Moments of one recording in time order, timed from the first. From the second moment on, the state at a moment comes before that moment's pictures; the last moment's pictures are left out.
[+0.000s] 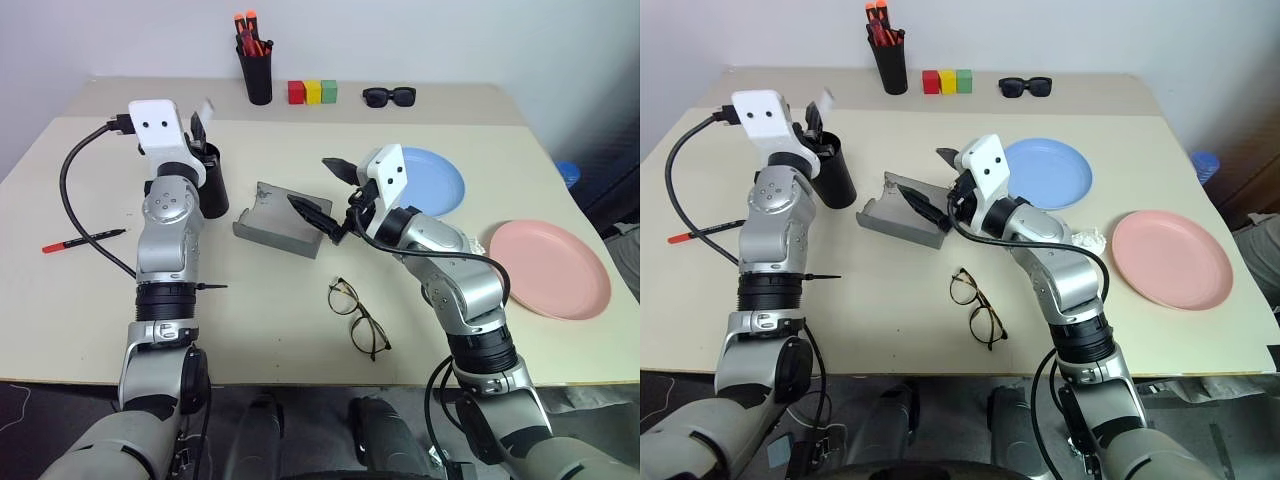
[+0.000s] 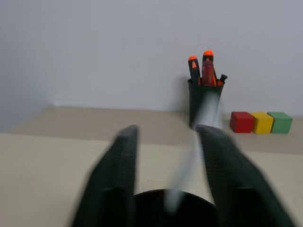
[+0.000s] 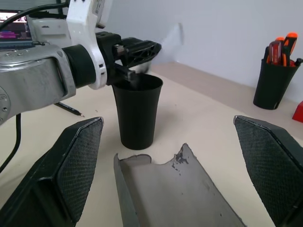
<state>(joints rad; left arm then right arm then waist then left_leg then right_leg) -0.77 0.27 0.22 0.26 -0.09 0.22 0.08 -0.59 -0.19 0.13 -0.19 0.31 0.45 0.55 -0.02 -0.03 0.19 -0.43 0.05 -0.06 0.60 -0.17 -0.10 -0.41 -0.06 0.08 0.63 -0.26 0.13</state>
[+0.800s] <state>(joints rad) -0.86 0.36 0.69 0.32 -0.19 0.60 0.66 -0.59 -0.19 0.15 -0.19 0.31 0.45 0.56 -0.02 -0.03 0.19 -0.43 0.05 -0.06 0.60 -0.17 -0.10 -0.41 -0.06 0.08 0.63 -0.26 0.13</state>
